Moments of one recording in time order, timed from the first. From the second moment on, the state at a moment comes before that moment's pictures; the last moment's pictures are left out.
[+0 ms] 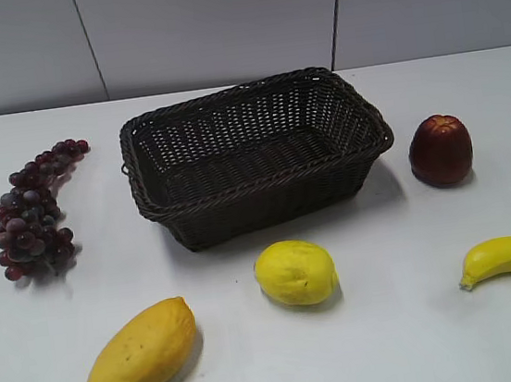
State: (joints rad) left arm -0.03 -0.01 -0.48 -0.08 1.09 0.06; right arm 0.02 0.37 -0.52 0.19 0.77 -0.23
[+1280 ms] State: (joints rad) left arm -0.03 -0.01 -0.48 -0.08 1.09 0.06; right arm 0.64 1.69 -0.99 0.44 0.57 -0.92
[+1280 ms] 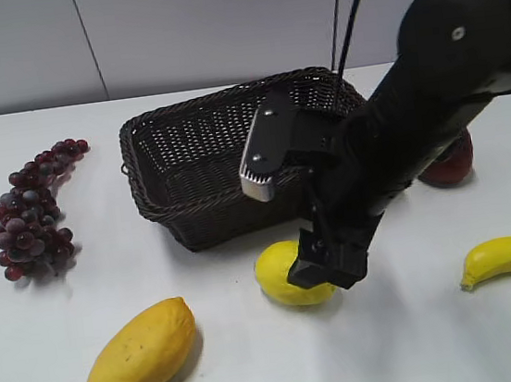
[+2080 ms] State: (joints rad) left arm -0.03 -0.01 -0.48 -0.08 1.09 0.06; right arm 0.64 1.95 -1.06 0.40 0.47 -0.93
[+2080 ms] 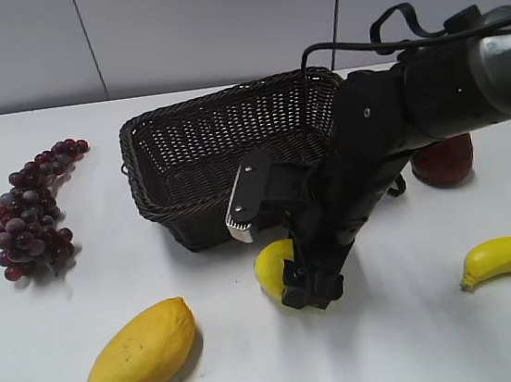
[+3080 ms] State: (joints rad) left arm -0.03 -0.01 -0.48 -0.08 1.09 0.06; right arm 0.62 1.61 -1.11 0.28 0.42 -0.73
